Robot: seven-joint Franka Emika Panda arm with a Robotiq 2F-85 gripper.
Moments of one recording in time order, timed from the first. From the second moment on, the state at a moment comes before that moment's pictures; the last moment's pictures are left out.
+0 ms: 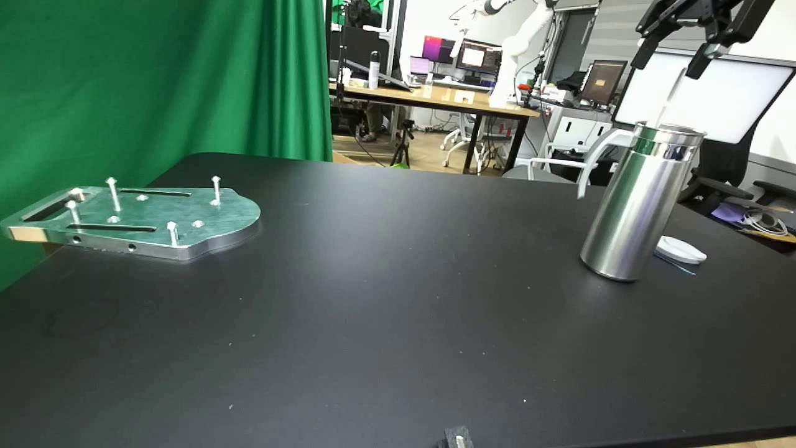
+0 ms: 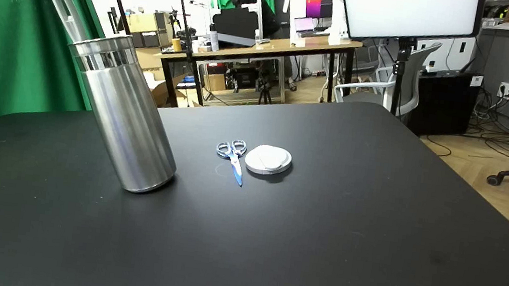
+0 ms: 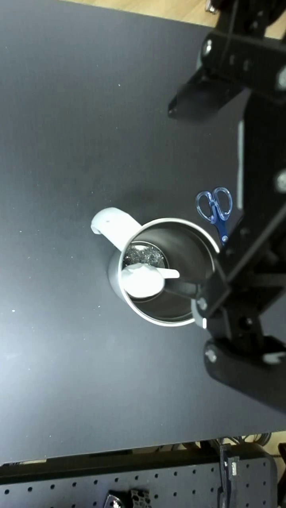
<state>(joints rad) -0.16 -0.12 -0.09 -2.23 0.18 2.13 1.19</state>
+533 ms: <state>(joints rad) -0.16 -0.12 -0.09 -2.23 0.18 2.13 1.19</state>
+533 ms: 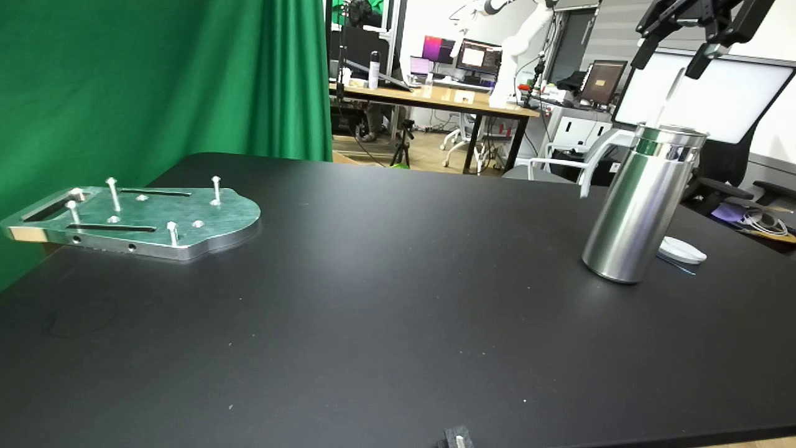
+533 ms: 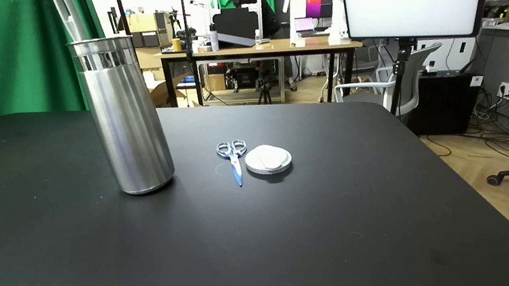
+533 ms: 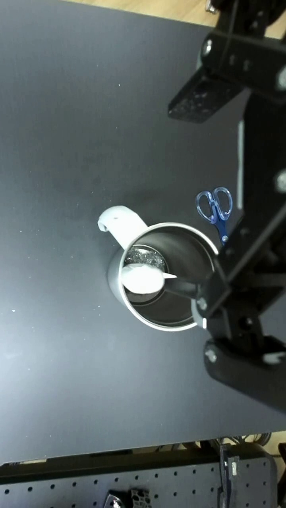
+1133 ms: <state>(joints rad) -0.17 -0.12 -0.09 -2.23 0.07 2.09 1.21</state>
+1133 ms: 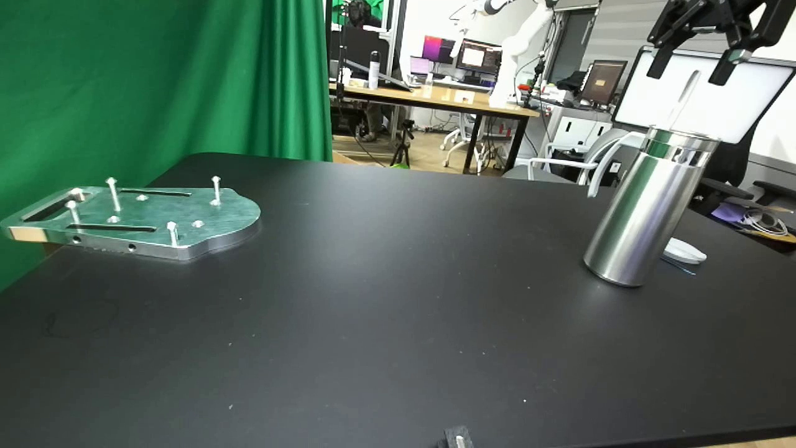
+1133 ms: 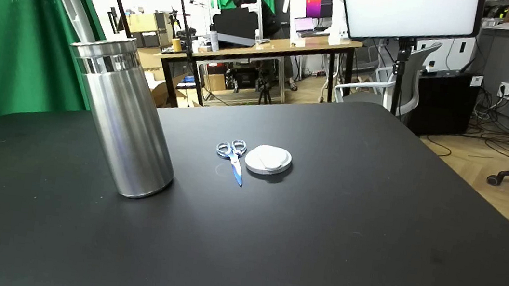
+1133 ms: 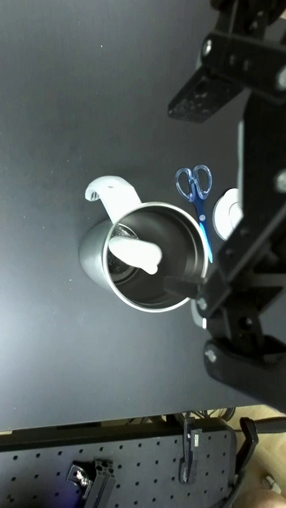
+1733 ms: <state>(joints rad) -0.17 -0.14 -0.09 -2.25 0.02 2.07 1.33</state>
